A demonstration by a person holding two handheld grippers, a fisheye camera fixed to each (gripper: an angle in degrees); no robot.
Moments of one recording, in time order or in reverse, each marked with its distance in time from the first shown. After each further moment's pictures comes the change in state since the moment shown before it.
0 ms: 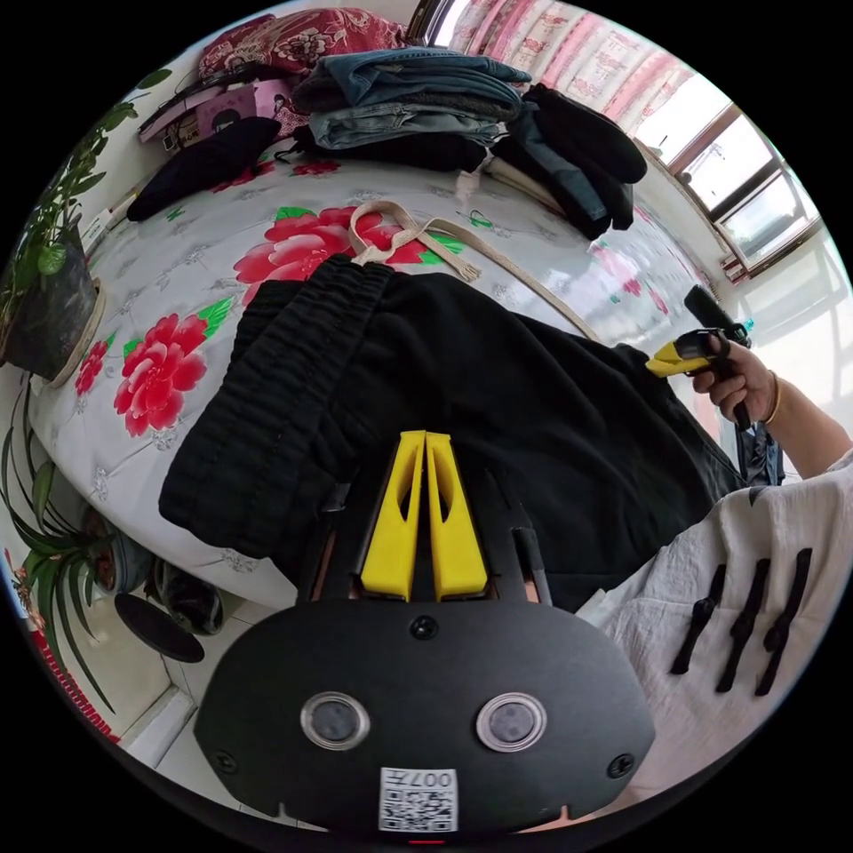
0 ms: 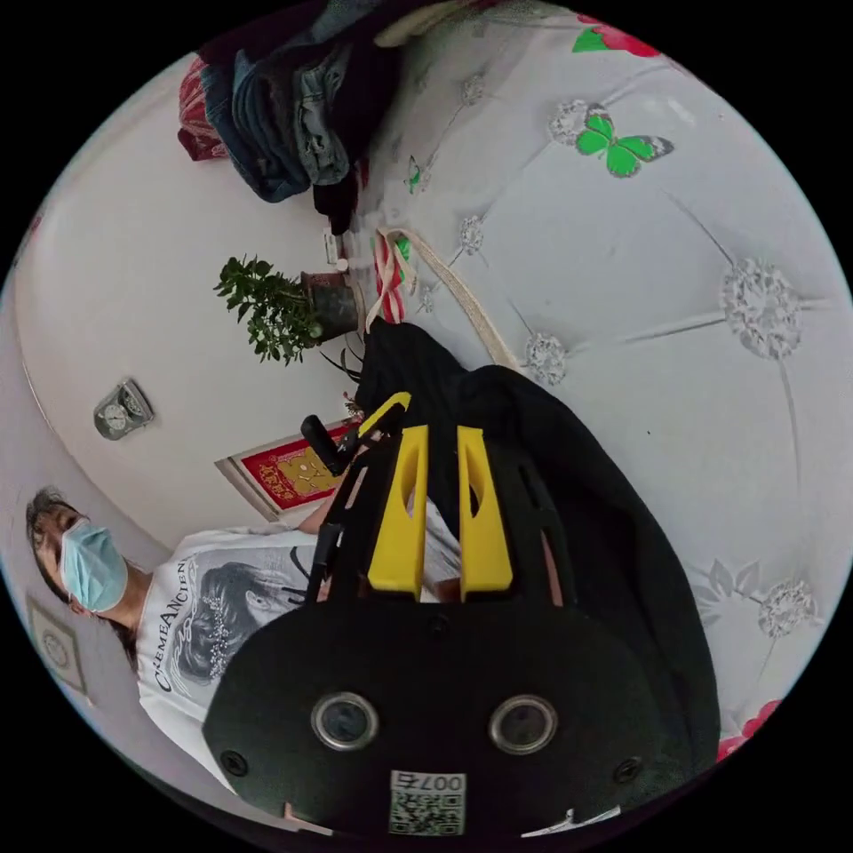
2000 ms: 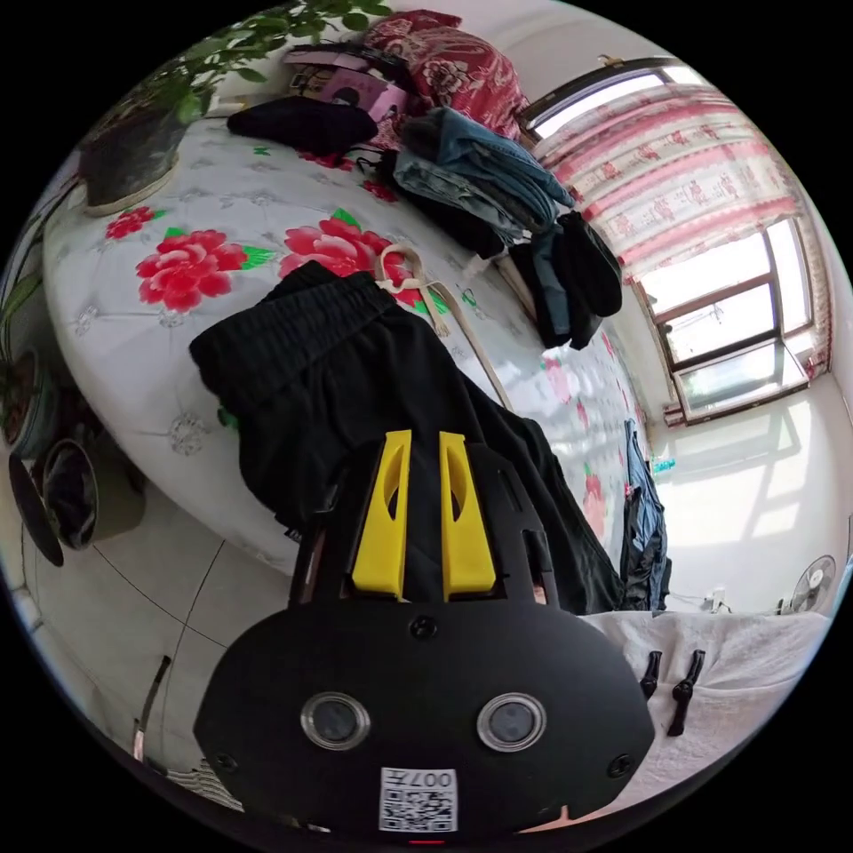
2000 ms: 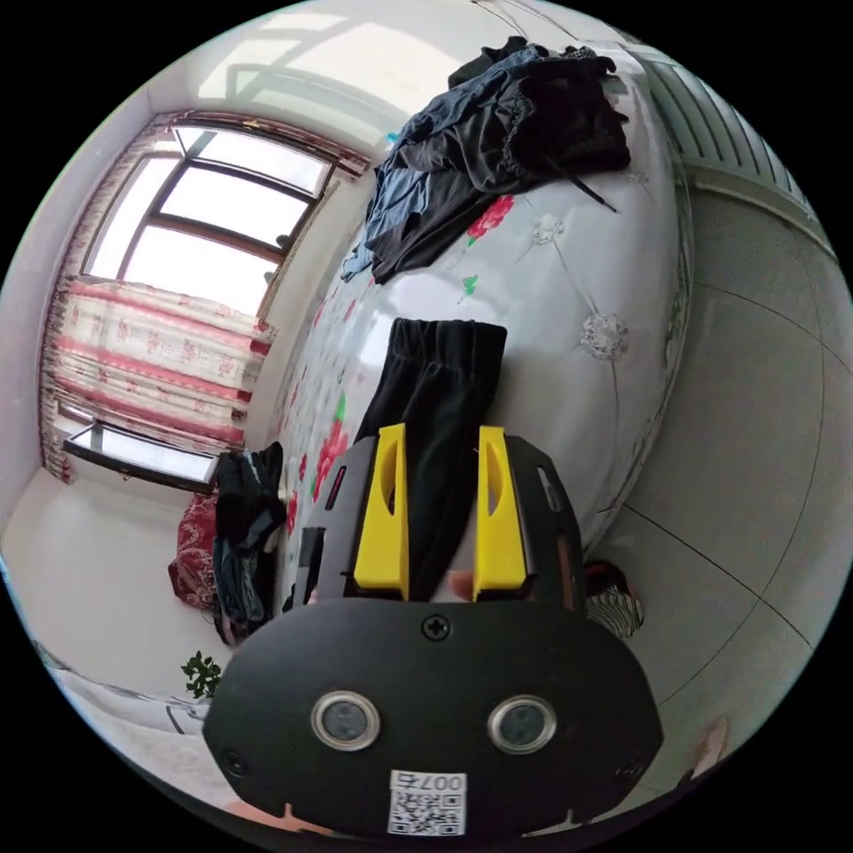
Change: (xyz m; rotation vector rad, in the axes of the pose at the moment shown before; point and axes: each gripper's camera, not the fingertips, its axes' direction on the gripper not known) left arm -0.008 0.035 0.000 0.210 0.303 -0.407; right arm 0.087 0.698 0.013 1.767 0.280 0.474
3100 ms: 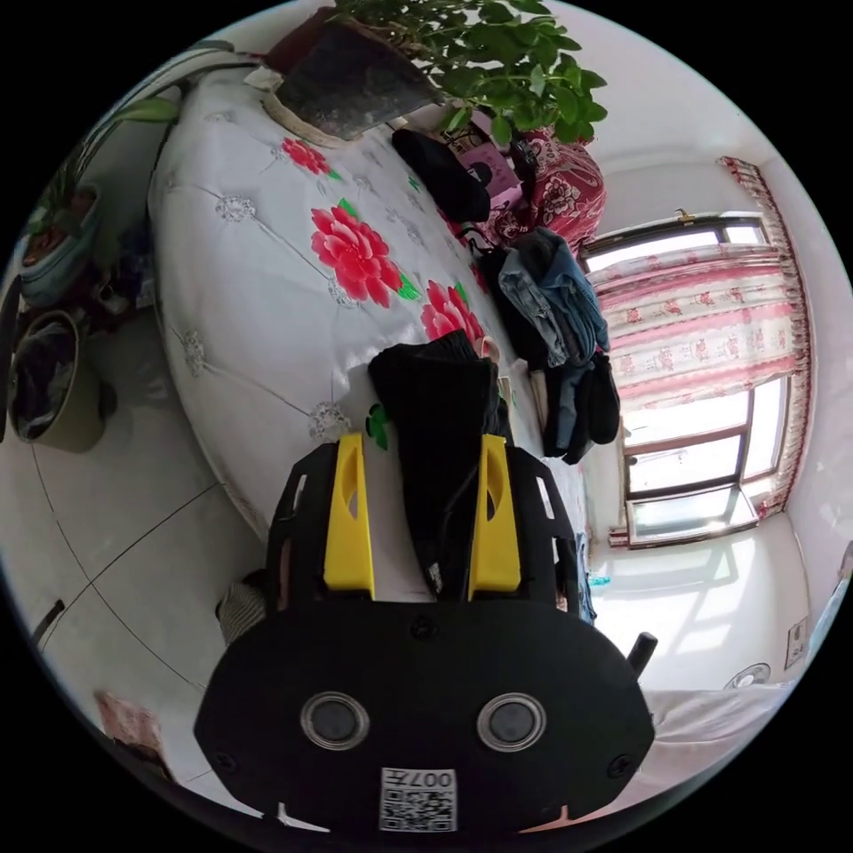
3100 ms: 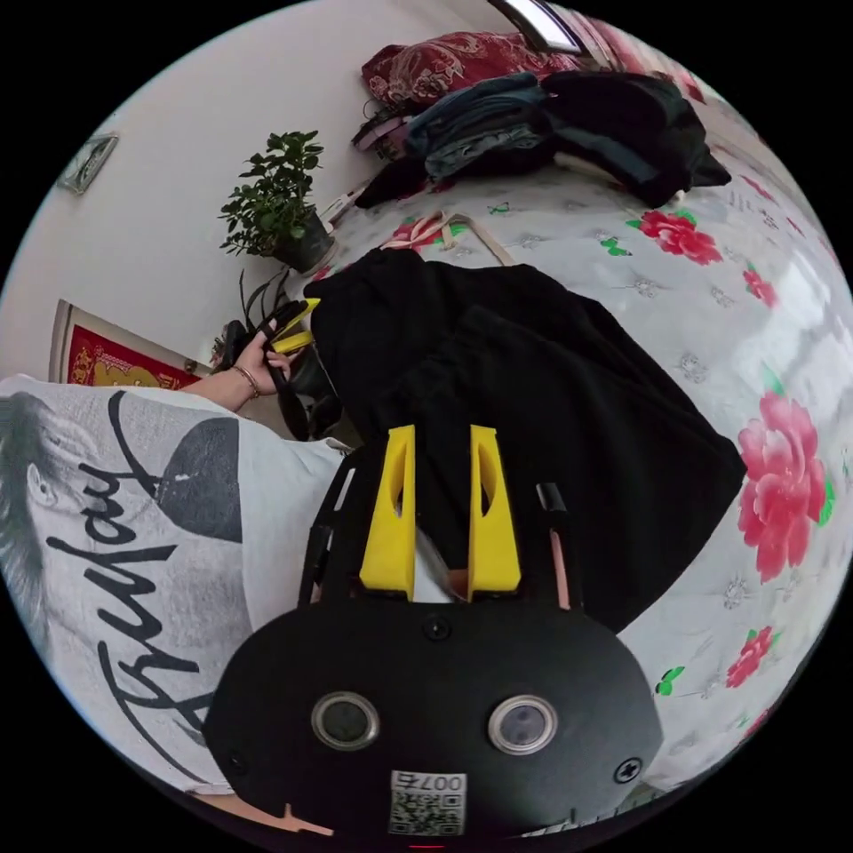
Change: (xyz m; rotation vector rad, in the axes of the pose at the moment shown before) left arm -0.140 -0.001 -0.005 0.238 0.214 -0.312; right arm -0.349 0.376 0.139 -1.137 -0.249 -1.286
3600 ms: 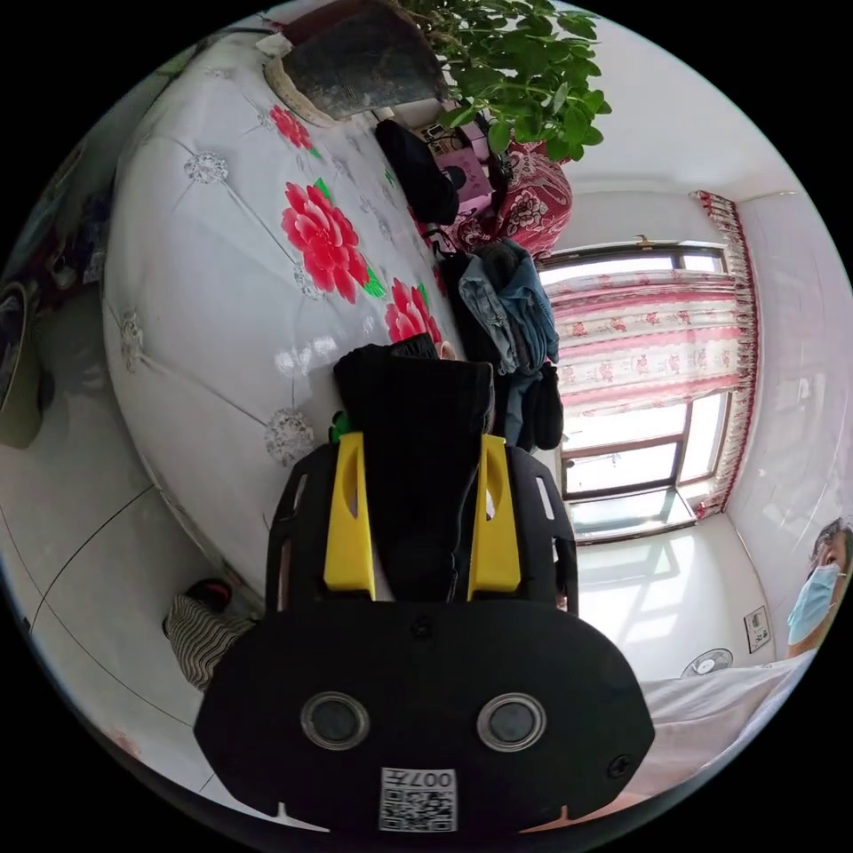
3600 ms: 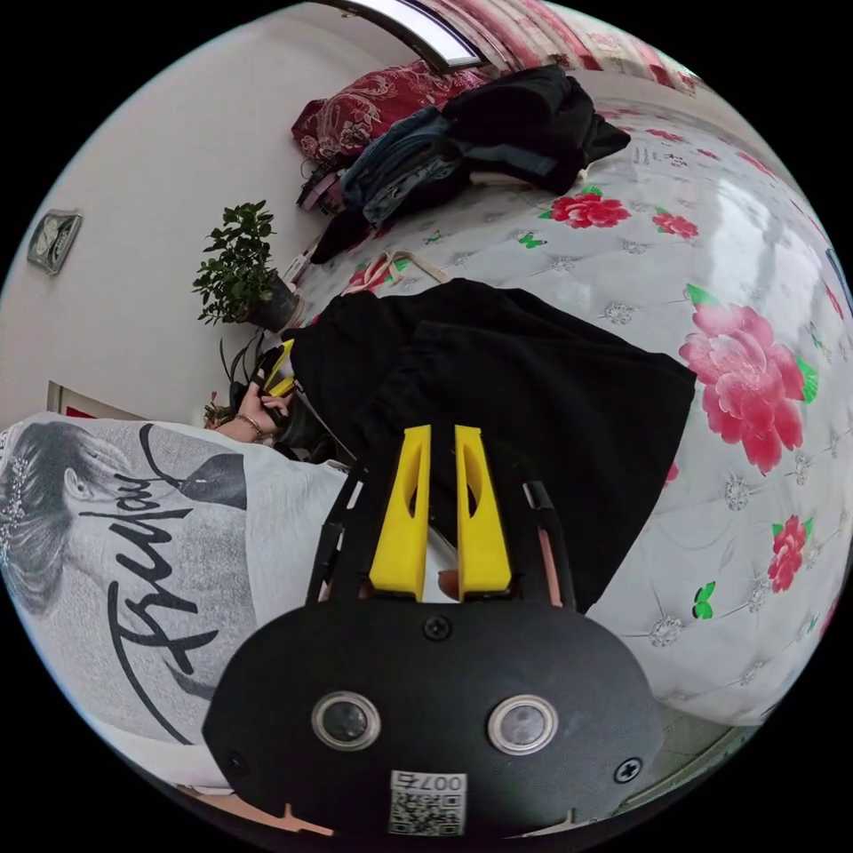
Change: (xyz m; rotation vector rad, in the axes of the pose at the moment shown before) left arm -0.029 -0.028 -0.005 -0.010 0.221 -0.023; right arm 0.023 0.015 -0.020 0.145 0.023 0.172
